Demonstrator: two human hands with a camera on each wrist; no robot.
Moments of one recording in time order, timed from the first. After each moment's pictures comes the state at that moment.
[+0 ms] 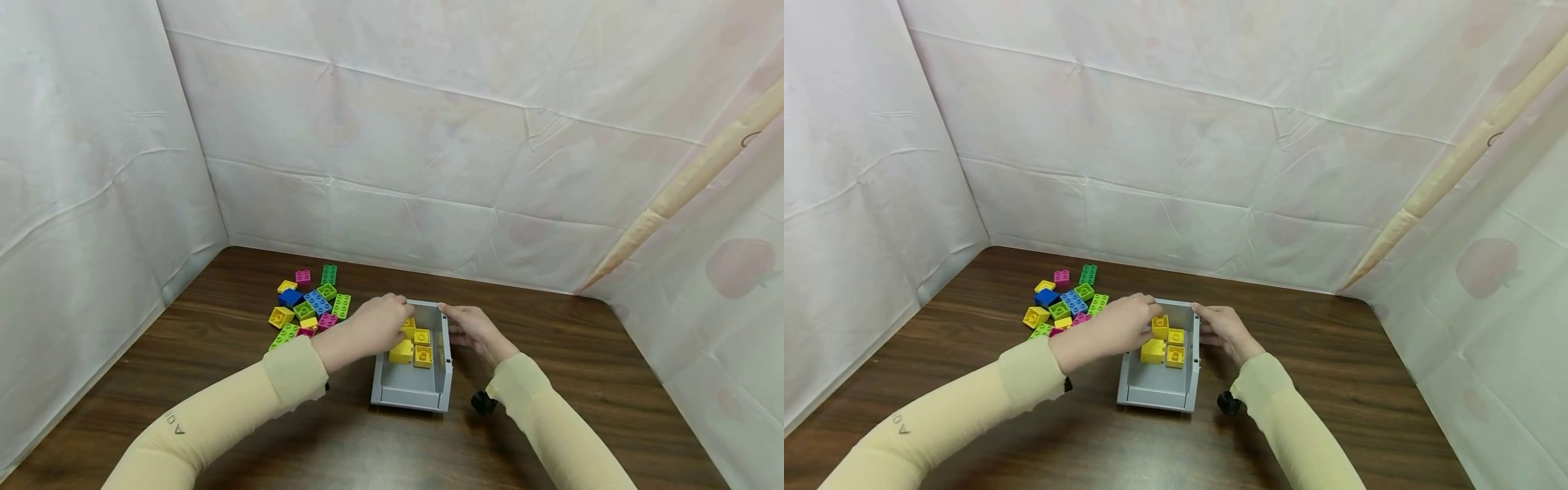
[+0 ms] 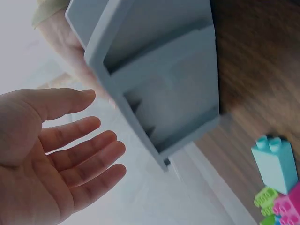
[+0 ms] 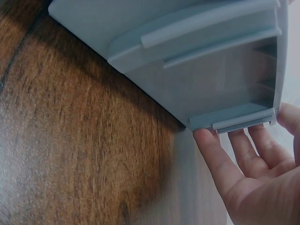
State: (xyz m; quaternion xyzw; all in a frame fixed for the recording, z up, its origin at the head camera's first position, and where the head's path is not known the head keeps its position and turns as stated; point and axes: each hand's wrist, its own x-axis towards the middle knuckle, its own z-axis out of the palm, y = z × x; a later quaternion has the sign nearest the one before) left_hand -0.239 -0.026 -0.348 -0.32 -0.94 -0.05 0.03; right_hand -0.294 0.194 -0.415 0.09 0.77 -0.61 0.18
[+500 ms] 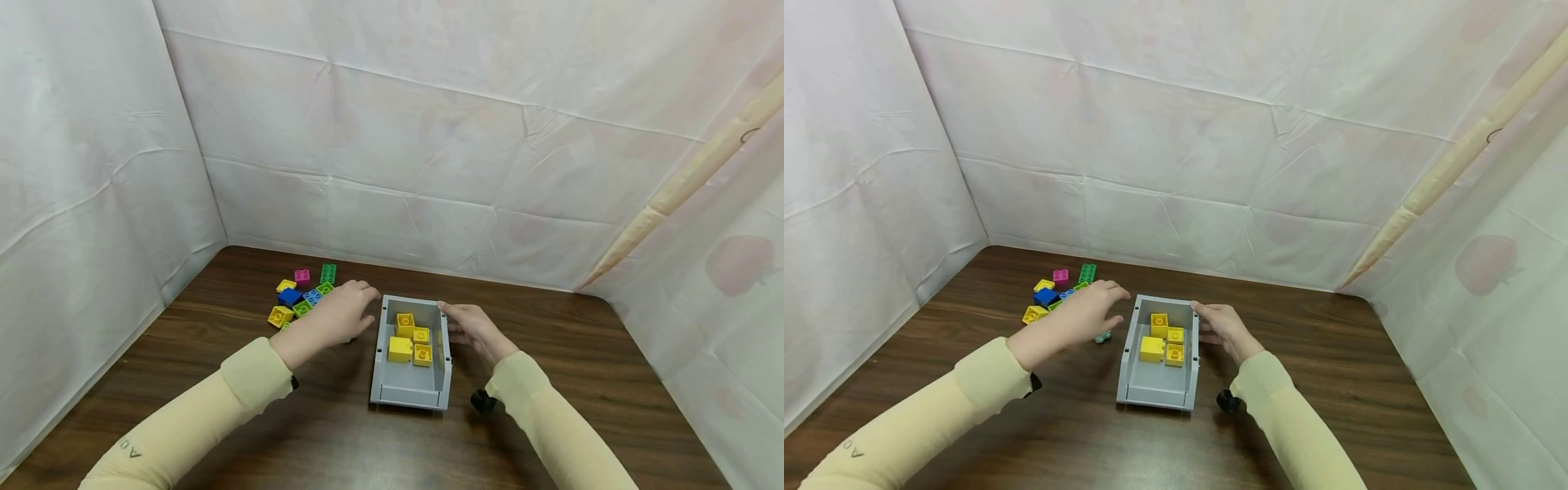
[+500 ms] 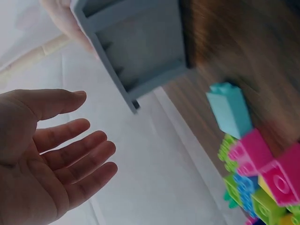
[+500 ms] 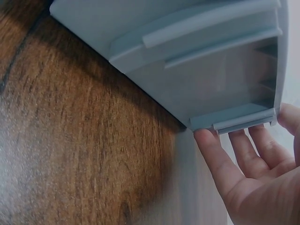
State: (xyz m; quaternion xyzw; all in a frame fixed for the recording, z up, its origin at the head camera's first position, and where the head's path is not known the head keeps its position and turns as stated) left_hand -0.244 -0.082 -0.348 -0.27 -0.95 -0.11 0.08; right_hand -0.291 0.191 -0.413 0.07 0.77 -0.61 0.18
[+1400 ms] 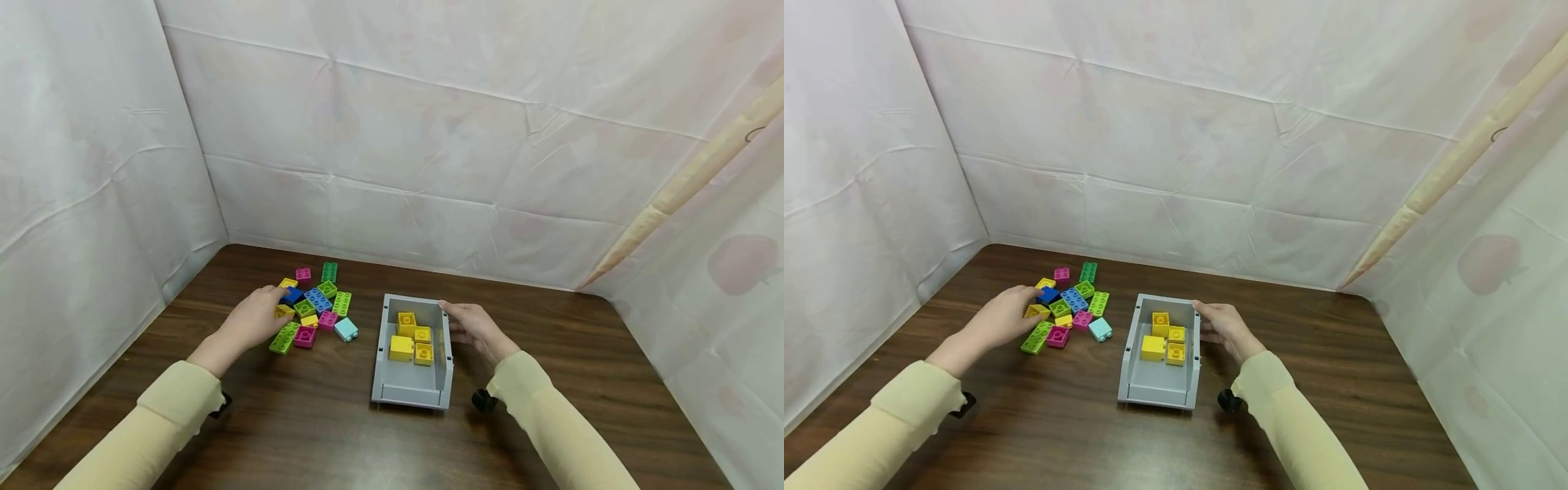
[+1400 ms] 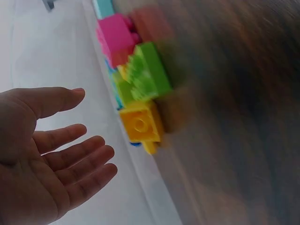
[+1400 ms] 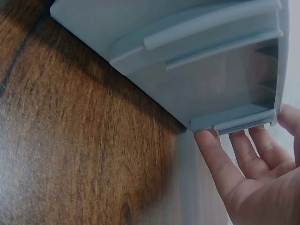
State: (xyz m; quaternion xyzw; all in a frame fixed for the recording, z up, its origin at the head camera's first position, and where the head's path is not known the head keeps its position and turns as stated) left_hand -0.249 -0.213 -0.395 -0.12 -0.98 -0.16 0.04; right_hand -0.289 0.193 -0.411 0.08 0.76 -0.61 0.18
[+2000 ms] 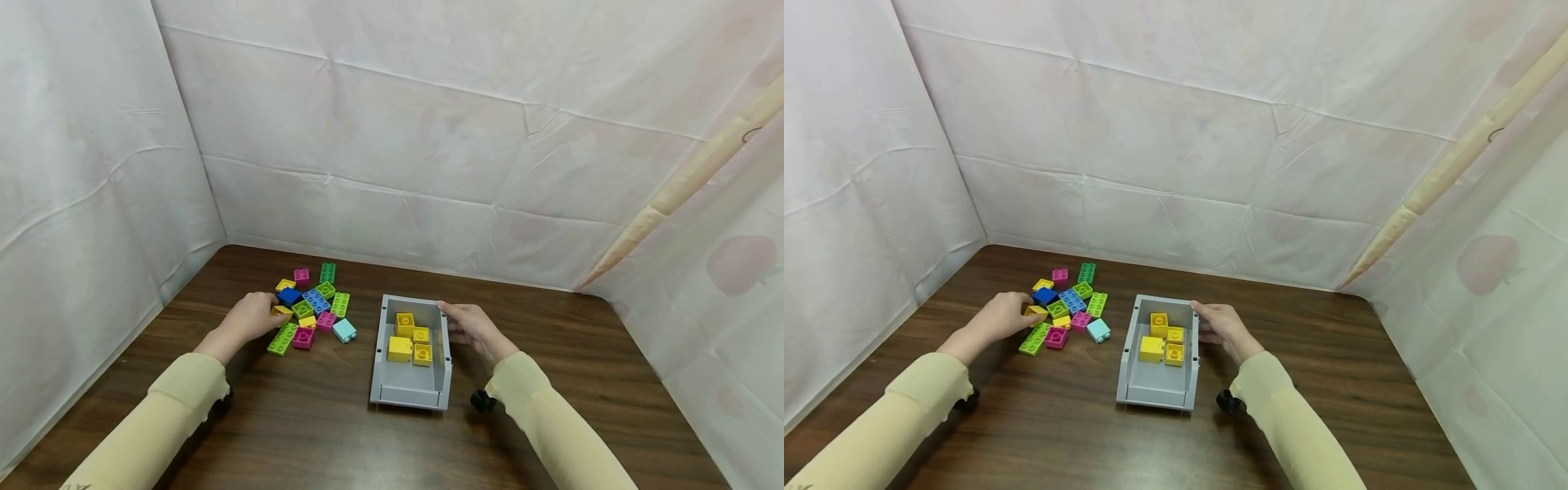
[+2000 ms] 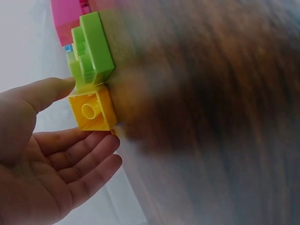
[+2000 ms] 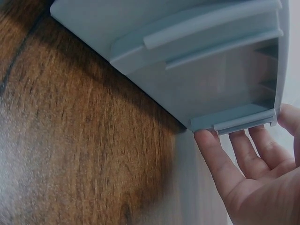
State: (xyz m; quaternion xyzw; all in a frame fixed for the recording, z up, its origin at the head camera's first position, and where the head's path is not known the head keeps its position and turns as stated) left_hand -0.275 -0.230 -0.417 -0.07 -0.98 -0.17 -0.02; right_hand -0.290 0.194 -0.412 0.08 0.76 -0.62 0.18
